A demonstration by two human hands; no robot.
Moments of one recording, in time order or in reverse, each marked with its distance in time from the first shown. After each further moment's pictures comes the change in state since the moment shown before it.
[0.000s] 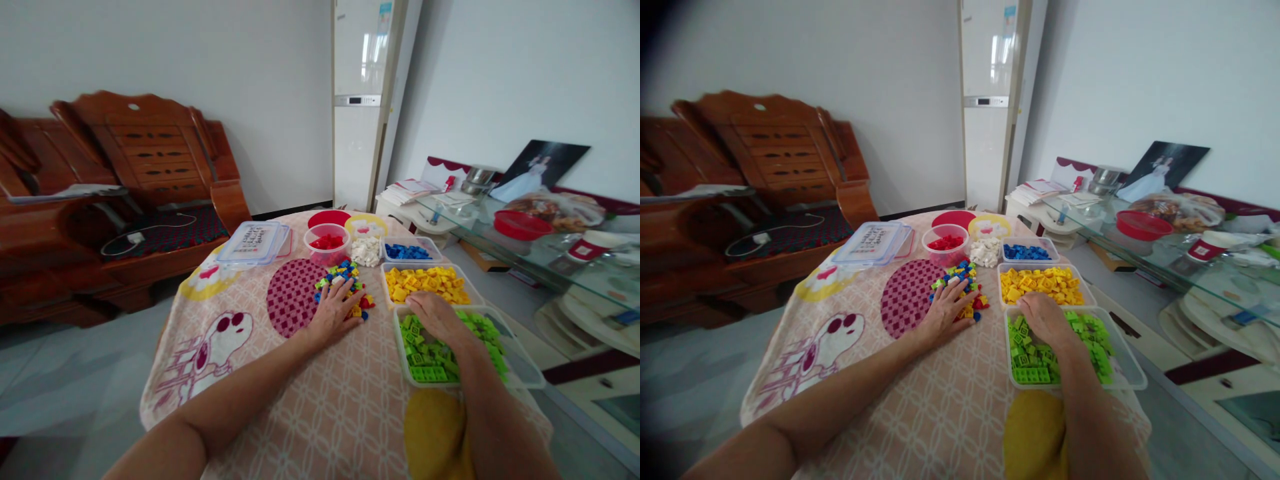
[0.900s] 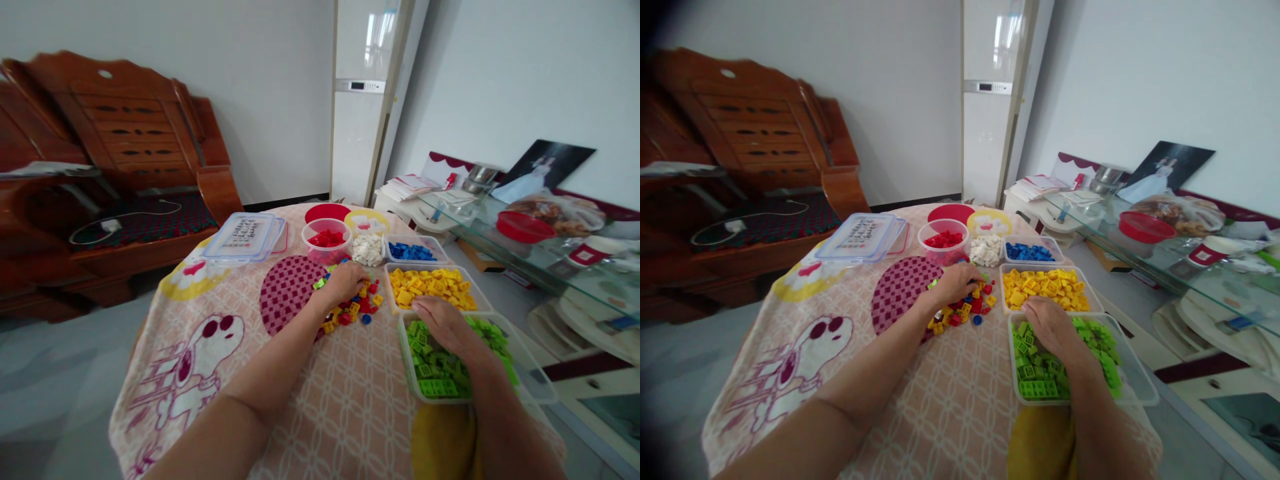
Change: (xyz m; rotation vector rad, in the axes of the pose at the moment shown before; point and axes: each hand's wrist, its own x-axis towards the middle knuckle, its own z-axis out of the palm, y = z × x) left_hand 0.094 -0.023 -0.012 -0.129 -0.022 0.050; right_hand -0.006 0.003 0.005 0.081 0.100 -0.013
